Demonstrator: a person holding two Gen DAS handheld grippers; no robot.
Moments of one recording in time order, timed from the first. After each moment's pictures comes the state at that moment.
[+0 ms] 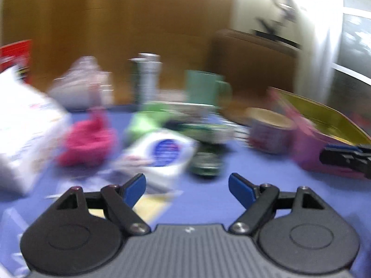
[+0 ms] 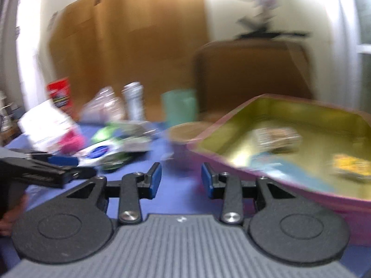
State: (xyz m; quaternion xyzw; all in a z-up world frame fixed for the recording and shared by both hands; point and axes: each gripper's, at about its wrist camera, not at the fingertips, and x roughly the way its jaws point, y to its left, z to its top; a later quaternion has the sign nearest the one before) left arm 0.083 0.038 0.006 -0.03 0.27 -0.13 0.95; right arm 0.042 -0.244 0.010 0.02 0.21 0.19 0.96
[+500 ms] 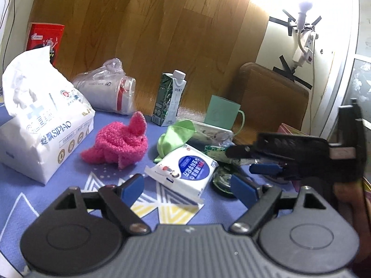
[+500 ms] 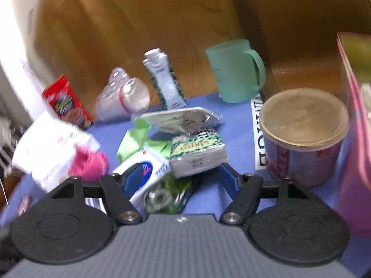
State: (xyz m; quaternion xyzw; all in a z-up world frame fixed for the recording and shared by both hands) left arm 0.078 0.080 0.004 -0.12 0.23 -0.14 0.96; right arm 0.163 -0.170 -0.017 0.15 0.30 0.19 0.92
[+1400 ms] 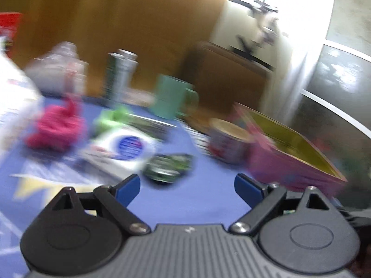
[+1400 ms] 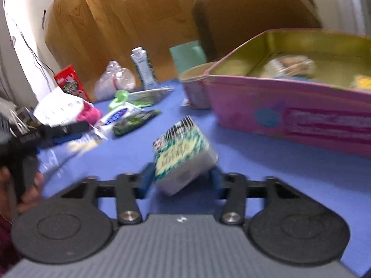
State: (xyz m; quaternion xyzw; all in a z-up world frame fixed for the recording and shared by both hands) left arm 0.070 0.029 0.011 -0.12 0.27 -0.26 0.92; right arm -0.005 -0.270 -0.024 0.08 0.27 0.16 0.94
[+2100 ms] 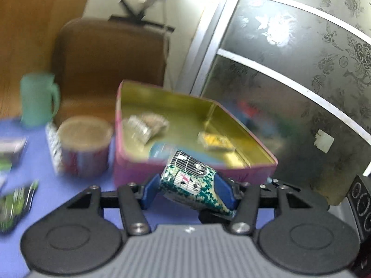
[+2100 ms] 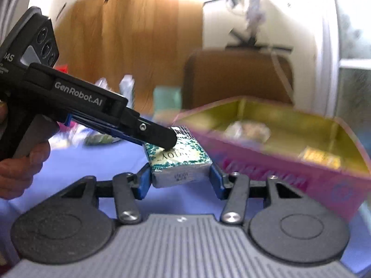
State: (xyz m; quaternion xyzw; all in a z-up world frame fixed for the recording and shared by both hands) left arm 0.085 -0.147 0.058 -0.04 0.29 -0.43 0.86; right arm -0.027 -0.295 -0.005 -0.03 0.14 0.10 0.99
